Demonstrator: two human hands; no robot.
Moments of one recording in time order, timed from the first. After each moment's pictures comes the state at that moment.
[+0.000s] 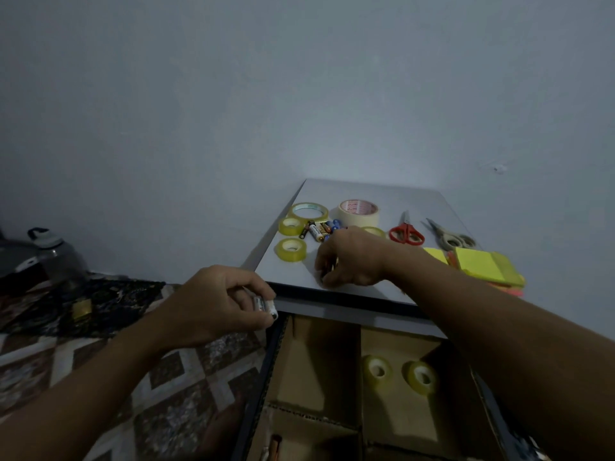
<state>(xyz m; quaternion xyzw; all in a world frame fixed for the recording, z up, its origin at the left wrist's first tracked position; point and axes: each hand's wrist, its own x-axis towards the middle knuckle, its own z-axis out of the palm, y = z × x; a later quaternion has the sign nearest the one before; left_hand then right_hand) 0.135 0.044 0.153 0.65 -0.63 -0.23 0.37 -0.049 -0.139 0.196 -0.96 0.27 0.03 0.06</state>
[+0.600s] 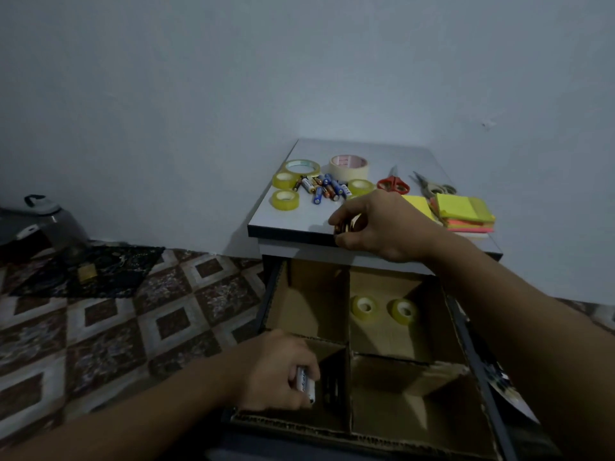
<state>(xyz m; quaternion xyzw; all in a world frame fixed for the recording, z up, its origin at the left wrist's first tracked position) 0.045 0.091 0.055 0.56 -0.79 -0.25 0.05 -0.125 -0.069 0.193 -0.93 0.30 -0.17 0.14</state>
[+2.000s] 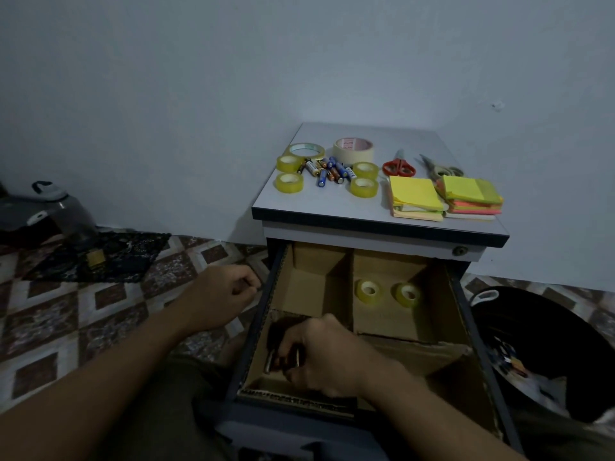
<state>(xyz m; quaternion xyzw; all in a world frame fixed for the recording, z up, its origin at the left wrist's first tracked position) 0.125 0.083 0.050 0.72 -0.63 -0.12 0.25 -0.110 0.045 0.062 -0.92 0.27 0.02 0.29</state>
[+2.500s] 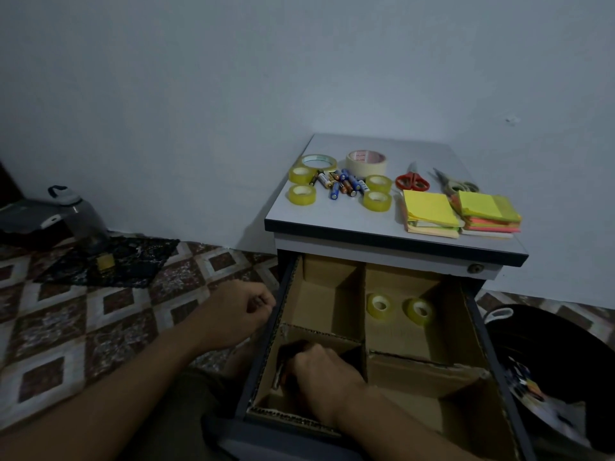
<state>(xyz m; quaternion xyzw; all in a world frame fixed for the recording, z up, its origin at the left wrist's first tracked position) 0.117 0.087 0.049 0.72 -0.63 -0.16 0.26 -0.079 0.046 0.019 -0.94 0.29 0.09 0.18</state>
